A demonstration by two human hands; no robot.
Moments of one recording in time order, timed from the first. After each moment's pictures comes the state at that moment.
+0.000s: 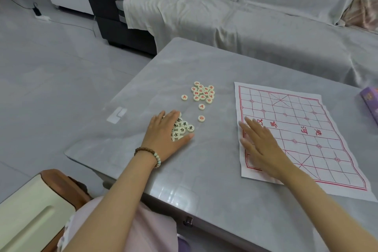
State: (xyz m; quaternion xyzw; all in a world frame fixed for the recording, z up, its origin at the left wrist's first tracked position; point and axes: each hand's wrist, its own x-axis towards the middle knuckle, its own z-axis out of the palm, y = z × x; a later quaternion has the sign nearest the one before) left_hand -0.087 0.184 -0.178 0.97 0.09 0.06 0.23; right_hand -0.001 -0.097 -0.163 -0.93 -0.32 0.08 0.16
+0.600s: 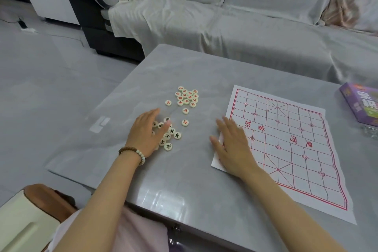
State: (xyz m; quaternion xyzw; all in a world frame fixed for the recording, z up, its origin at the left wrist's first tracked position) left_hand -0.073 0.185 -0.165 0.93 0.15 0.11 0.33; right_hand -0.017 -0.056 -0.162 -0.95 -0.25 0.02 0.20
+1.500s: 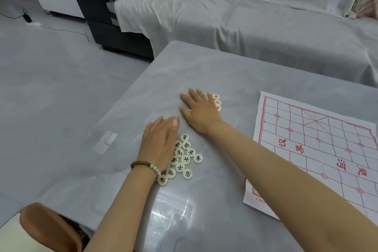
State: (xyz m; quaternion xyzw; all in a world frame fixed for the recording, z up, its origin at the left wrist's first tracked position) left_hand -0.040 0.202 -0.173 0.92 0.15 0.10 0.36; right_hand 0.107 0.113 -0.177 -0.93 -0.35 0.03 0.13
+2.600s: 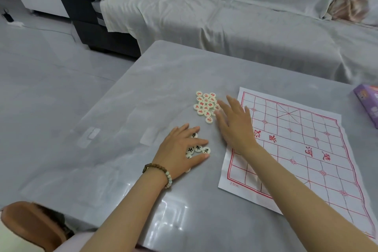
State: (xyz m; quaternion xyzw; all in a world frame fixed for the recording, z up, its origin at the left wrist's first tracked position) left_hand -0.039 0.138 -0.178 0.95 -0.04 0.03 0.31; right_hand 0.077 -0.019 -0.168 -0.96 -0.21 -0.04 0.20
